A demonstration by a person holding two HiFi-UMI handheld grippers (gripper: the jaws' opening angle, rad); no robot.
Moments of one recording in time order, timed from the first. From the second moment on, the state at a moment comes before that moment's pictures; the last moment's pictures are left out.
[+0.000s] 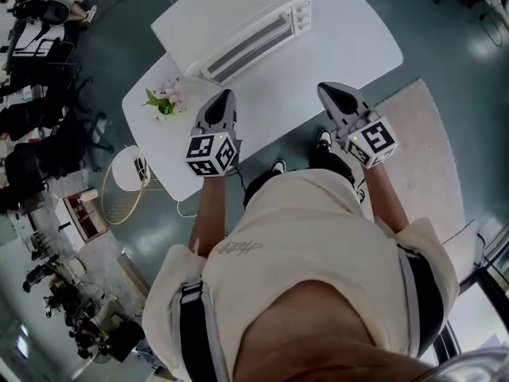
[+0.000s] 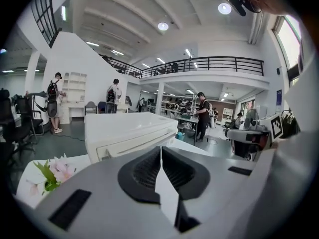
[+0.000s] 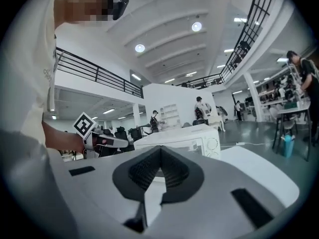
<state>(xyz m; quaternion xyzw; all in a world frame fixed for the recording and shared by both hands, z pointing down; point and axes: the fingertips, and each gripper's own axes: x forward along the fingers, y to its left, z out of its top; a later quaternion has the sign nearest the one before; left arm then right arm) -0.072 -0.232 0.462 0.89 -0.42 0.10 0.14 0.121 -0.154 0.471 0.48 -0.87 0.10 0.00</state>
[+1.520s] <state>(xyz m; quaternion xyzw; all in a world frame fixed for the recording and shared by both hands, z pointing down) -0.102 -0.327 0.495 0.80 -0.56 0.14 0.17 0.142 -0.209 0.474 0.42 -0.90 0.10 0.09</state>
